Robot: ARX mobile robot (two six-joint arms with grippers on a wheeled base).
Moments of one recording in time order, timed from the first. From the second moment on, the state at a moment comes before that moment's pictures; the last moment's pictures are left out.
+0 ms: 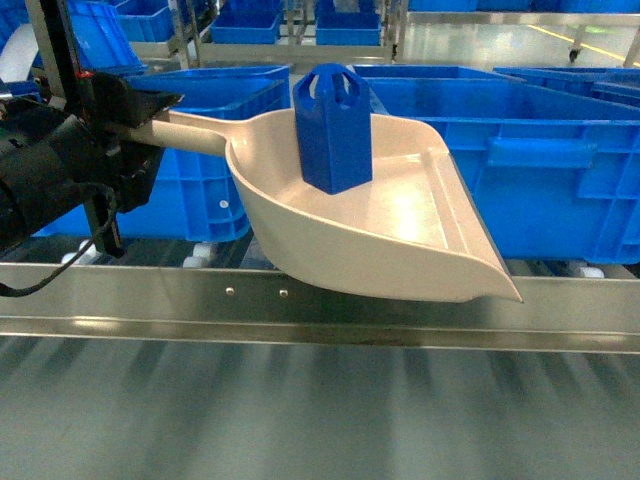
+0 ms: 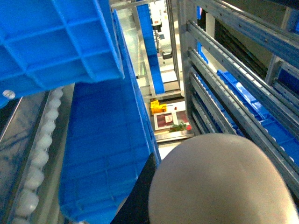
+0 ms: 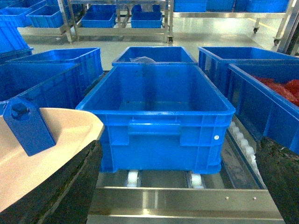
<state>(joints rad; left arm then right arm) -0.19 1.89 0.69 1.28 0.10 -1.41 0.27 0.80 0.43 0.36 0.28 -0.02</state>
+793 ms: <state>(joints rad) -0.19 1.89 0.69 1.28 0.12 -1.42 0.28 0.80 0.43 0.36 0.28 -0.02</state>
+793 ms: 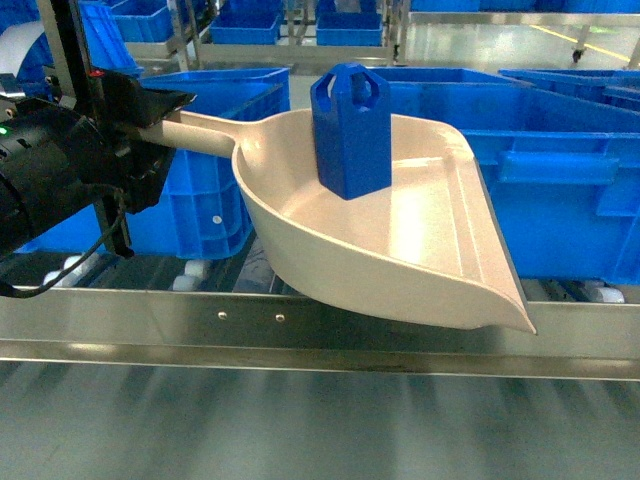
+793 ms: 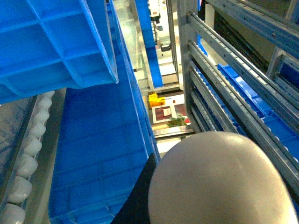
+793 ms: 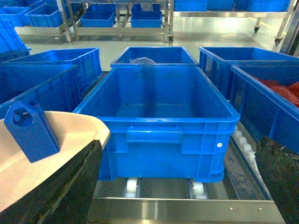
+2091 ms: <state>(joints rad) -0.19 1.89 0.69 1.28 0.12 -1.42 0.28 0.80 0.43 0.36 0.28 -0.02</state>
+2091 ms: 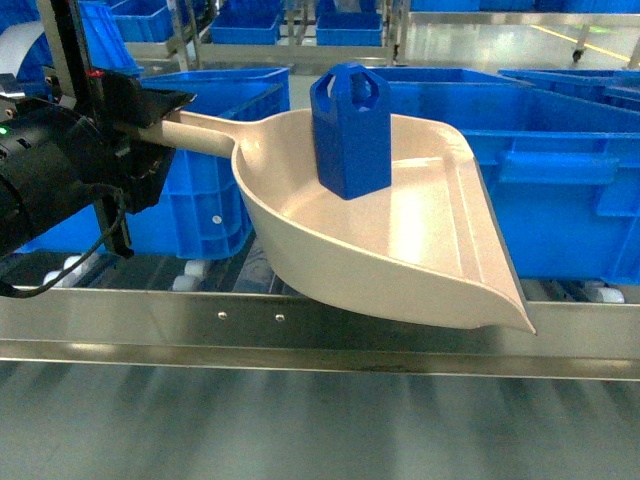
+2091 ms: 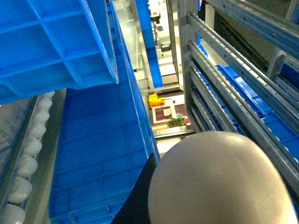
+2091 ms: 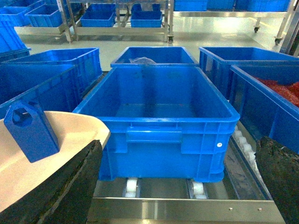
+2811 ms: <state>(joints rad) -0.19 1.89 0.69 1.28 0.12 -1.42 0.28 0.80 0.43 0.36 0.28 -0.02</state>
